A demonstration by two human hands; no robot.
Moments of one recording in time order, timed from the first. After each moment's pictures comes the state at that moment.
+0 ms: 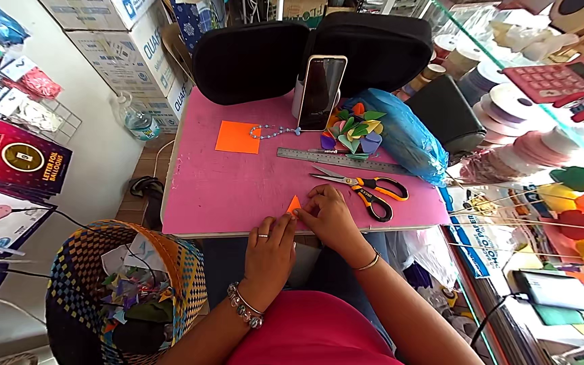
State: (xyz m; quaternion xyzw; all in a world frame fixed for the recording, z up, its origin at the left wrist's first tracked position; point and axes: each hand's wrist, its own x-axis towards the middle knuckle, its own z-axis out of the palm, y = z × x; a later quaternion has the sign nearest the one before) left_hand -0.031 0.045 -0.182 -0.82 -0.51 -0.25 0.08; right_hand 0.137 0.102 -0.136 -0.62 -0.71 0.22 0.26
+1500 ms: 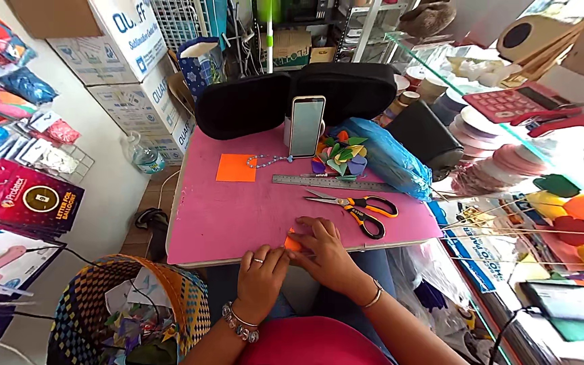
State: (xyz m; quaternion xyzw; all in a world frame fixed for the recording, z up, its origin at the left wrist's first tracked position) left_hand -0.054 0.060 -0.190 -0.81 -0.44 -0.32 0.22; right_hand 0.146 0.079 -0.164 -0.50 -0.80 0.13 0.31
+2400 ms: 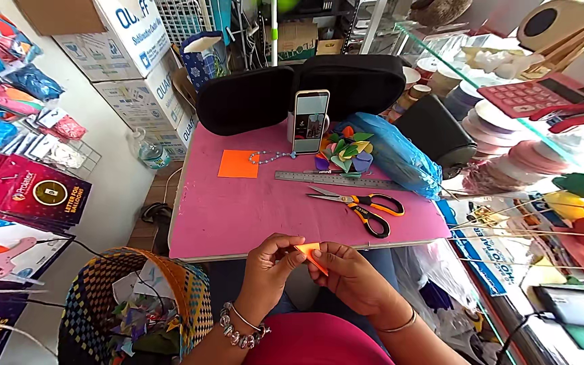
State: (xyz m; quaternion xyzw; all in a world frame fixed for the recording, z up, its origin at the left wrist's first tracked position) left_hand -0.036 0.053 -0.126 -0.56 -0.31 -0.57 -0.52; right_hand 0.147 0.037 -0.105 -0.37 -0.27 0.76 0.46
